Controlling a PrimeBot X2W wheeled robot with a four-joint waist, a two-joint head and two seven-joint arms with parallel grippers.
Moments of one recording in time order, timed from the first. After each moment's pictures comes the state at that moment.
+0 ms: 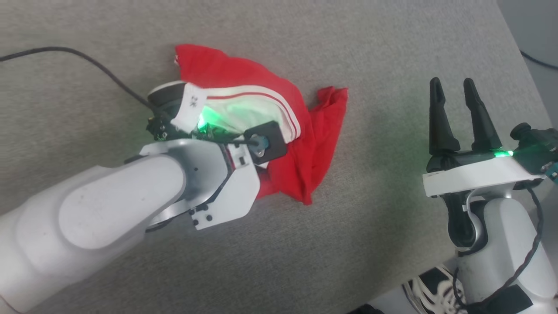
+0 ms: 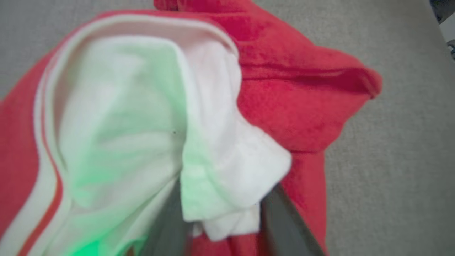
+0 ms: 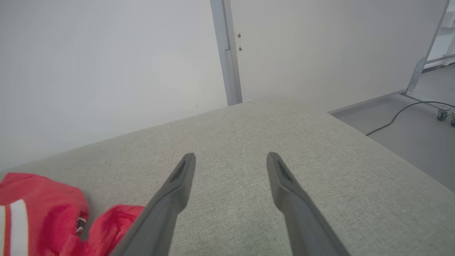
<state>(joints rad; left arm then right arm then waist) -1.15 0.66 -1.27 0.04 -0.66 -0.13 0.59 -0.42 -0.05 0.00 0.23 0.42 0.13 -0.26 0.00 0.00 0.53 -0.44</state>
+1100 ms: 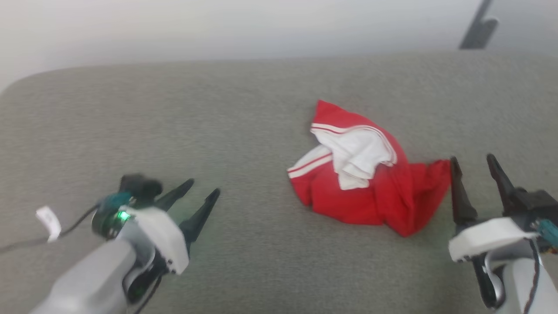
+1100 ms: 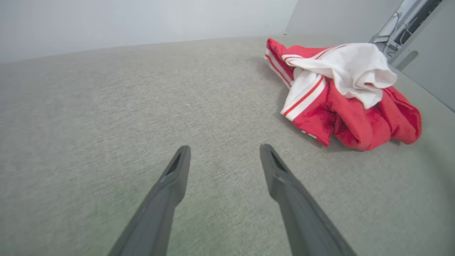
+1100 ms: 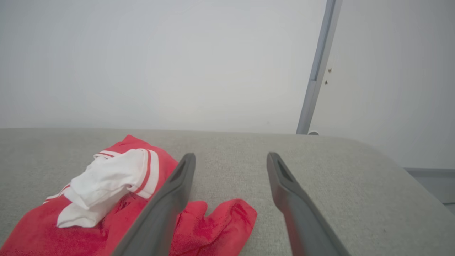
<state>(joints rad) -0.65 0.54 -1.01 0.59 -1.05 -0.13 -0.26 -0.22 -0.11 -0.11 0.28 0.09 0.13 -0.26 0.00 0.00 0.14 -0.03</state>
